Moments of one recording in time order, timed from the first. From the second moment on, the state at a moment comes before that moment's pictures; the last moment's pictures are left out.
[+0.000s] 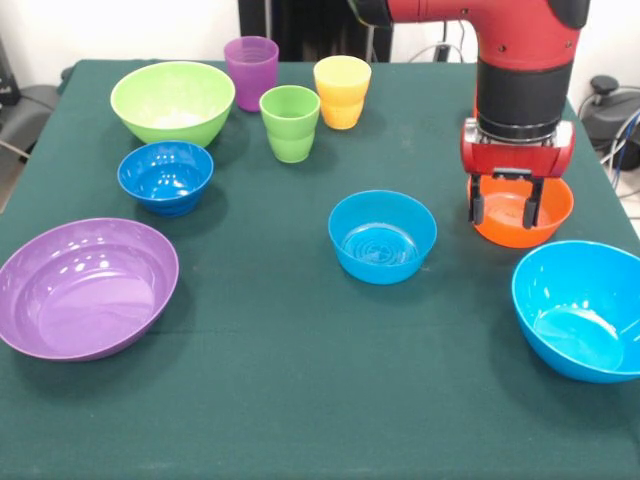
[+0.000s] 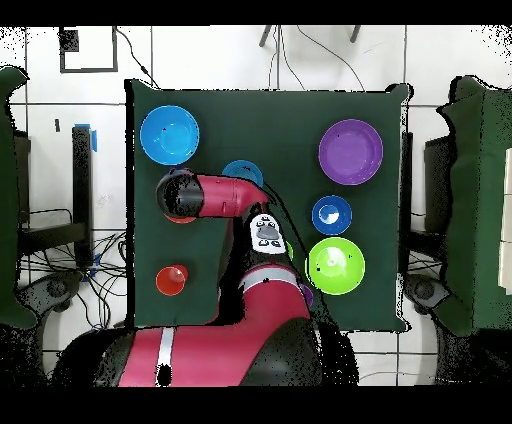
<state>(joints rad) -0.08 -0.42 0.11 1.55 0.05 0.32 1.96</state>
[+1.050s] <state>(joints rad) -0.05 -0.43 0.08 1.56 0.11 0.27 2.02</state>
